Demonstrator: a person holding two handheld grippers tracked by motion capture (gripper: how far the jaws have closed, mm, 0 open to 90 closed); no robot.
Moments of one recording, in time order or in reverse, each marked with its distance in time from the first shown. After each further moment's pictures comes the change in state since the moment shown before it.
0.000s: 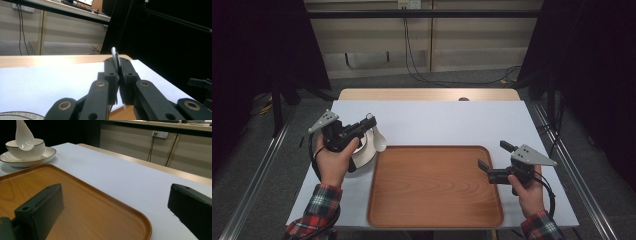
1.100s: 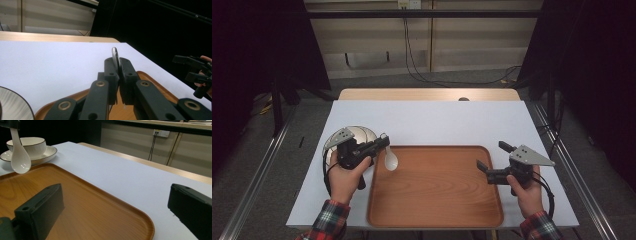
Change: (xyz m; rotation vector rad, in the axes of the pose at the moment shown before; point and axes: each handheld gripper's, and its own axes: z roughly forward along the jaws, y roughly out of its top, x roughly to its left) left arm -0.017 -0.047 0.006 0.089 -0.098 -0.031; right arm 0.003 -0.001 0.002 0.006 0.008 0.001
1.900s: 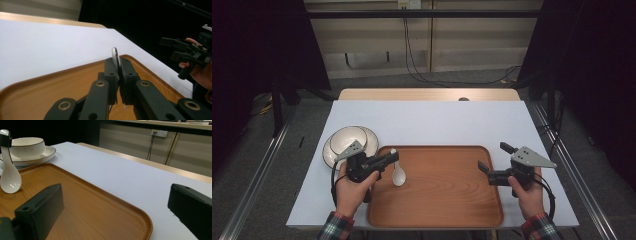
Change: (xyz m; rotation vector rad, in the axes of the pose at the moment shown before) left arm -0.015 -0.031 0.004 0.084 -0.086 -0.013; right arm 0.000 -0.002 -0.004 -0.004 -0.010 0.005
